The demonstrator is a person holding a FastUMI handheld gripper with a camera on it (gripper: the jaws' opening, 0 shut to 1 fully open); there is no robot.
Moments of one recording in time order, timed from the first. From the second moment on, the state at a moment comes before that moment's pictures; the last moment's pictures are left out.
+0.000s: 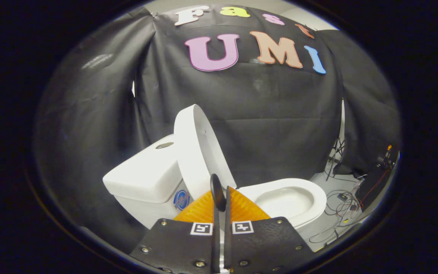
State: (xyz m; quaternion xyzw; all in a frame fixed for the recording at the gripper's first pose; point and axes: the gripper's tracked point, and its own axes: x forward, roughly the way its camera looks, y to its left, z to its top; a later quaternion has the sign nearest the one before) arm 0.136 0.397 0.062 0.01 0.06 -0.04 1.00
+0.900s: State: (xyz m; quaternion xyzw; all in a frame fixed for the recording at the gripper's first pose) arm 0.077 0.334 0.112 -0.02 -0.01 0.03 1.00
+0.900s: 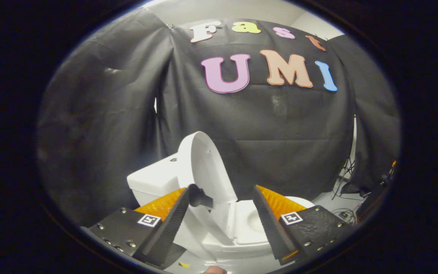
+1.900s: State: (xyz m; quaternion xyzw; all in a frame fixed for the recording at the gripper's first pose) arm 0.111 0.135 0.069 -0.07 0.02 0.00 1.00
